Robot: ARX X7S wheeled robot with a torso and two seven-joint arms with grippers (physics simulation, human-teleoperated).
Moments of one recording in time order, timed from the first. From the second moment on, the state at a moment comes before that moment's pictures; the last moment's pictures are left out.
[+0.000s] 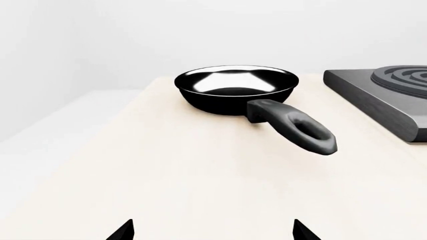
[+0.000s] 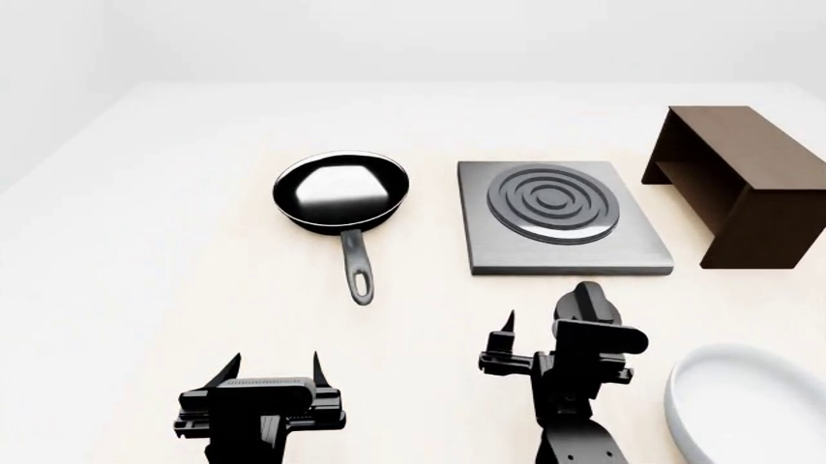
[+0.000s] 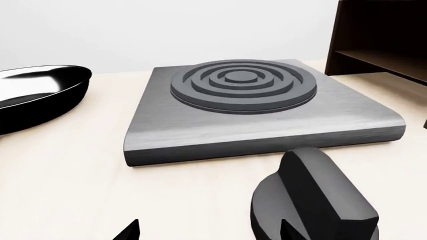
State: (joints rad) left arm -0.03 -0.16 0.19 0.02 -0.15 -0.11 -0.24; right arm 0.34 0.10 -0.16 0.38 0.21 0.07 0.23
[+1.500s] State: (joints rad) left arm -0.03 -0.19 0.23 0.02 -0.19 -0.10 -0.28; right arm 0.49 0.08 -0.14 0.61 0.34 0.05 0.34
